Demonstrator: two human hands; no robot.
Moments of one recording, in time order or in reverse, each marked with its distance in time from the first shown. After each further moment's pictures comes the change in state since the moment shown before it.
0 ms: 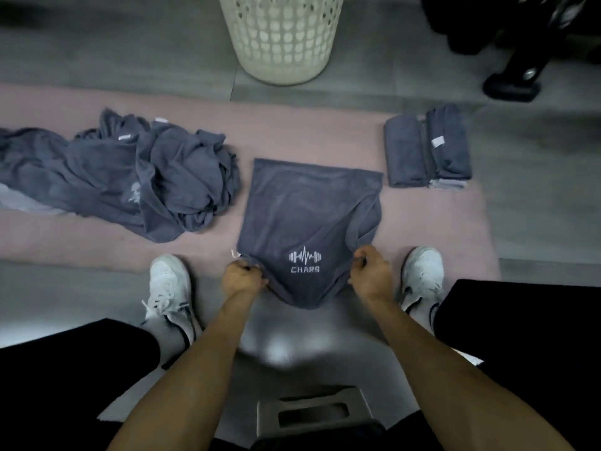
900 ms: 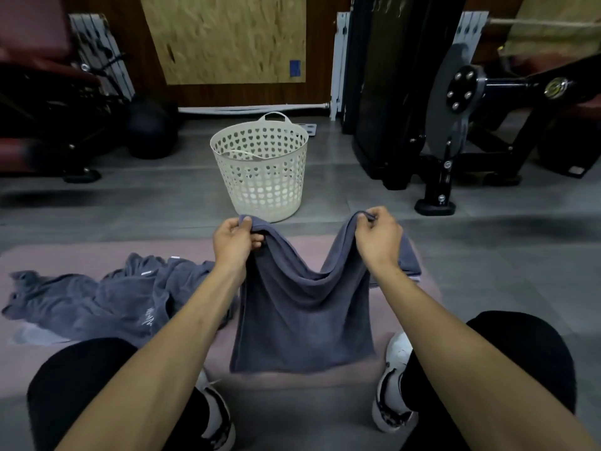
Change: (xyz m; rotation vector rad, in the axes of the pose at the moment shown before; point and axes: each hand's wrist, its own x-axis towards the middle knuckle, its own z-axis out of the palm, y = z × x) left_hand -0.130 0.267 -0.049 -0.531 -0.129 0.605; right_hand 0.017 -0.183 -0.189 0.262 0.528 -0.335
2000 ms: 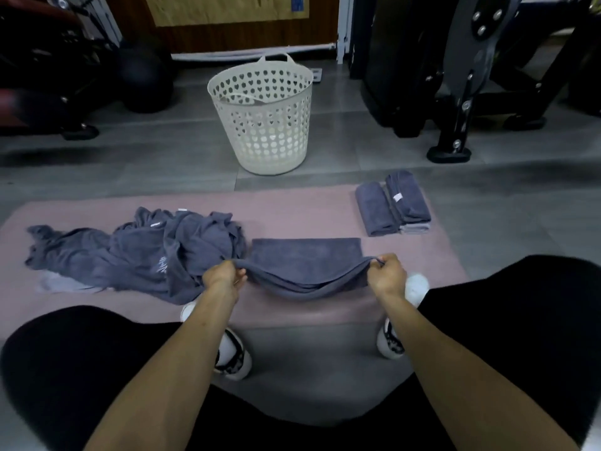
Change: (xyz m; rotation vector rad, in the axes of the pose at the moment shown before) left_hand -0.039 -0.134 -0.107 0.034 0.278 -0.542; right_hand -0.131 0.131 0.013 -0.130 -0.271 0.481
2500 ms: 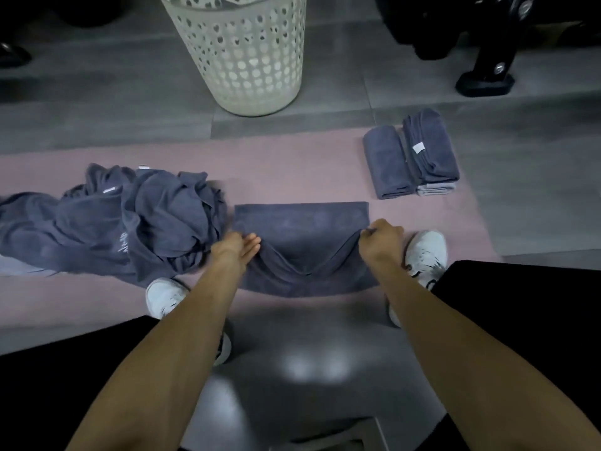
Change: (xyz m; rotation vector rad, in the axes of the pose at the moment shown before) left_hand 0.104 -0.035 0.092 0.053 -0.121 -0.177; right_hand 0.111 0.005 0.081 -0.290 -0.077 0.041
